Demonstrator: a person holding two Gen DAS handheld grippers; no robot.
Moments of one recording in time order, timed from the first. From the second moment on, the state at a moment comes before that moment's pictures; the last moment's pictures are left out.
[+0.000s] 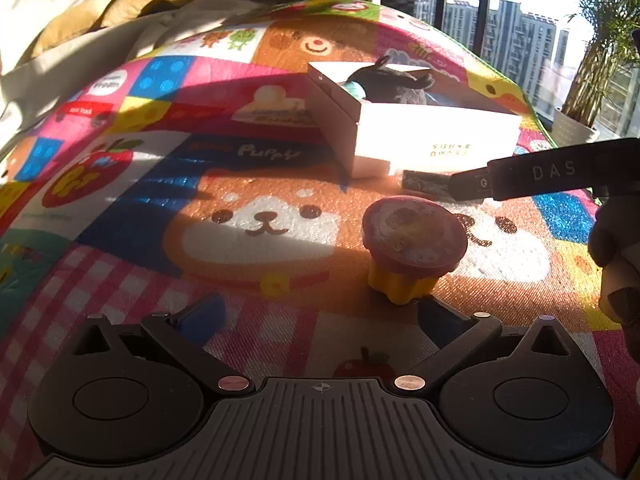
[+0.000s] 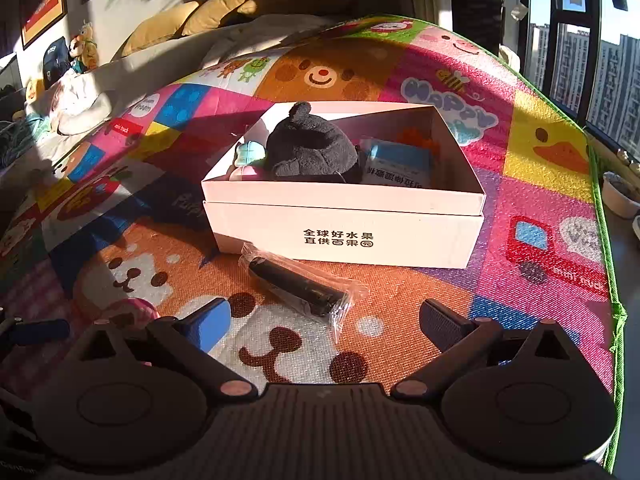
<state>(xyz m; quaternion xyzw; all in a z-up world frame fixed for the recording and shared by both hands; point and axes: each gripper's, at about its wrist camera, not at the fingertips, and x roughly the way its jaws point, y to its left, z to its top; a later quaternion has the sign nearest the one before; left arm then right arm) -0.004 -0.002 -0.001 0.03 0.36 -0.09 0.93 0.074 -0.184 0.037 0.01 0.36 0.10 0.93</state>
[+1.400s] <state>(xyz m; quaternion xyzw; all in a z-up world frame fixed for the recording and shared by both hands) -0.004 -0.002 -0.002 0.03 0.35 -0.09 0.93 0.075 -0.199 0.035 -0.04 0.33 0.07 0.94</state>
